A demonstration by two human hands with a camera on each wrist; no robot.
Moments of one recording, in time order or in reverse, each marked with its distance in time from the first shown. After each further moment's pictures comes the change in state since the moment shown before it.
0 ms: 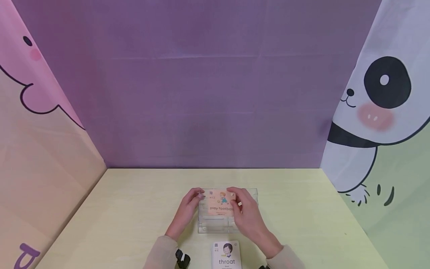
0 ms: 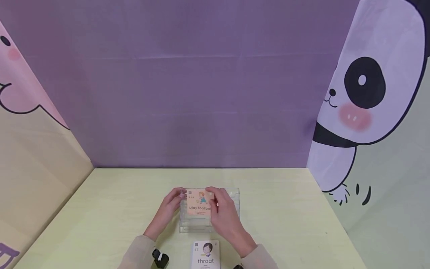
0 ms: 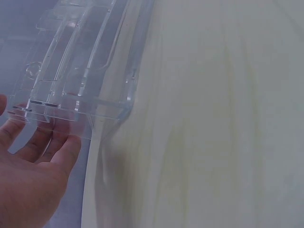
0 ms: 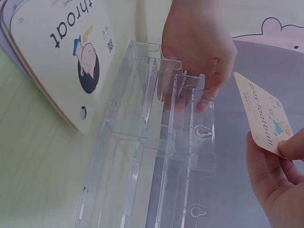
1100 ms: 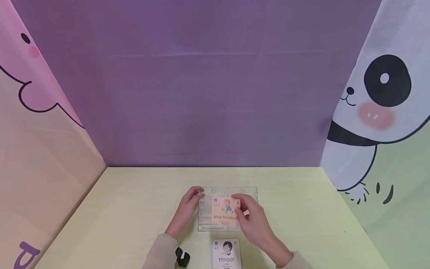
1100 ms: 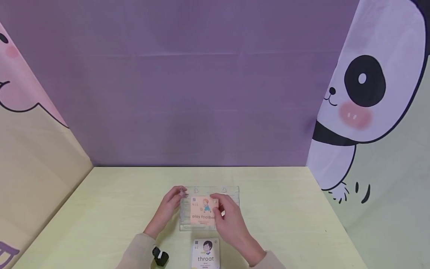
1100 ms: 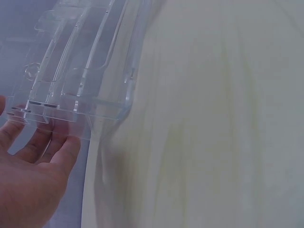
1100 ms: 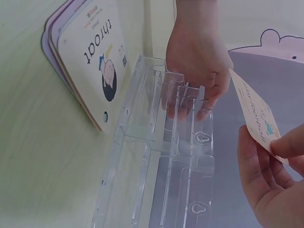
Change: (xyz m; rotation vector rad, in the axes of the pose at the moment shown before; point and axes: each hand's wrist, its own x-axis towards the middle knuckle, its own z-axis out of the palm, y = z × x) left_hand 0.000 0.002 0.000 -0.010 0.001 0.001; right_hand -0.021 -0.004 -0.015 0.066 -0.050 0.140
